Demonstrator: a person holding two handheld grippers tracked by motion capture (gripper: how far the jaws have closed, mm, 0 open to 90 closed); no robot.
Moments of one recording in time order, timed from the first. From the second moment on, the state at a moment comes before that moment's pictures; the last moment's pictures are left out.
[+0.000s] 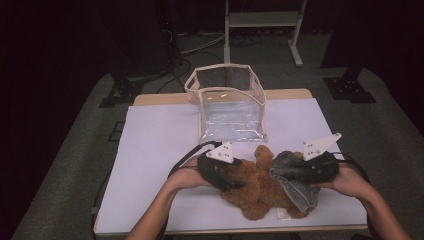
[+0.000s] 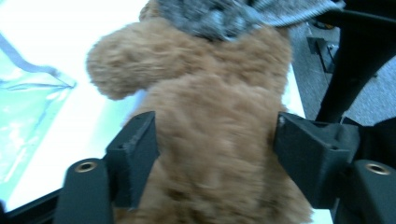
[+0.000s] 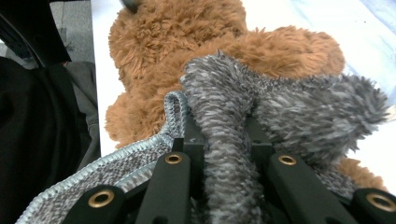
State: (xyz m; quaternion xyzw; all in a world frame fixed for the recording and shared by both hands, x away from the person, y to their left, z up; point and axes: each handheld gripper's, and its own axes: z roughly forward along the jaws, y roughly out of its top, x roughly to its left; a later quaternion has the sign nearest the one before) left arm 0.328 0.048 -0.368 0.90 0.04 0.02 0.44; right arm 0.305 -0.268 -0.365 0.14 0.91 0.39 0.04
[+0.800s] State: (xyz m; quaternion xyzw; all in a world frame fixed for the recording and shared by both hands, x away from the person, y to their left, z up) left arm 0.329 0.050 -0.363 0.92 0.01 -0.01 0.40; right arm 0.292 -0.258 -0.374 0.13 0.89 0.43 0.03
